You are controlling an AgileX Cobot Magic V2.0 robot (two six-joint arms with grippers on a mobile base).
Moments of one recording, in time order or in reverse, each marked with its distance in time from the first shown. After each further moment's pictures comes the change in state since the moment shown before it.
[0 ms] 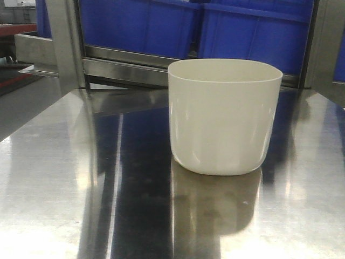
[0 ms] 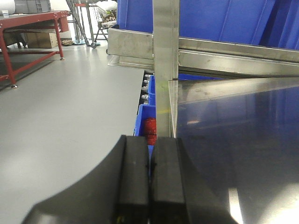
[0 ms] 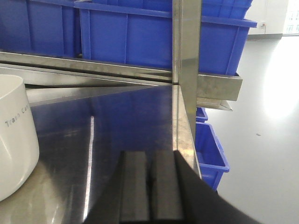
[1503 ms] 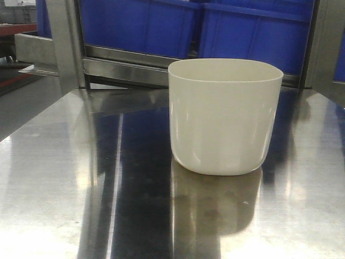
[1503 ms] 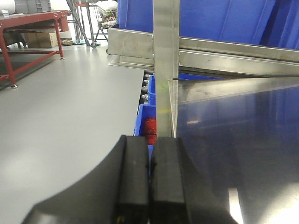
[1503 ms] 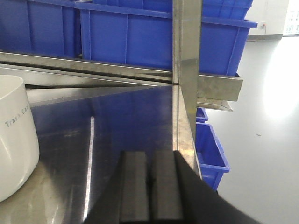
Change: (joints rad) left arm 0.000 0.000 0.000 0.000 0.000 0.000; right arm 0.000 0.000 -0.011 0.000 0.011 0.000
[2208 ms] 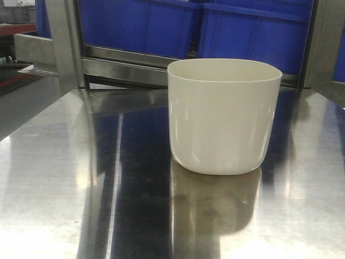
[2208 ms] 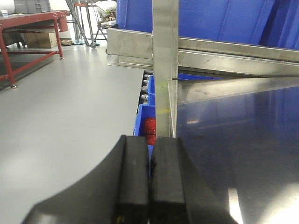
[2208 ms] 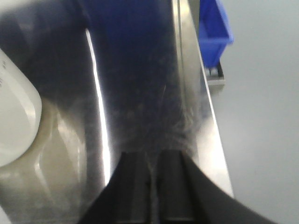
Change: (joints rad) left arm 0.000 0.000 0.000 0.000 0.000 0.000; right arm 0.140 0.644 -0.525 -0.169 0.516 0.361
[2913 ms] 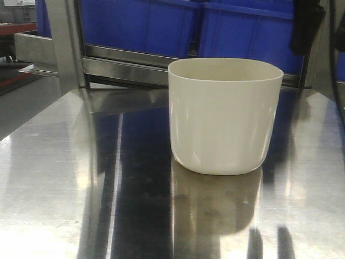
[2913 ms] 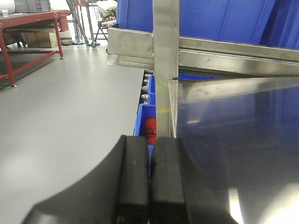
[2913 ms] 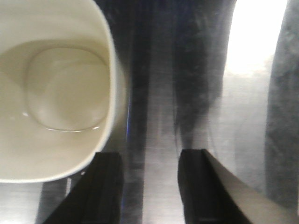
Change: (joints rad) left arm 0.000 0.000 0.000 0.000 0.000 0.000; right arm 0.440 0.795 -0.827 -0.082 0.588 0.233
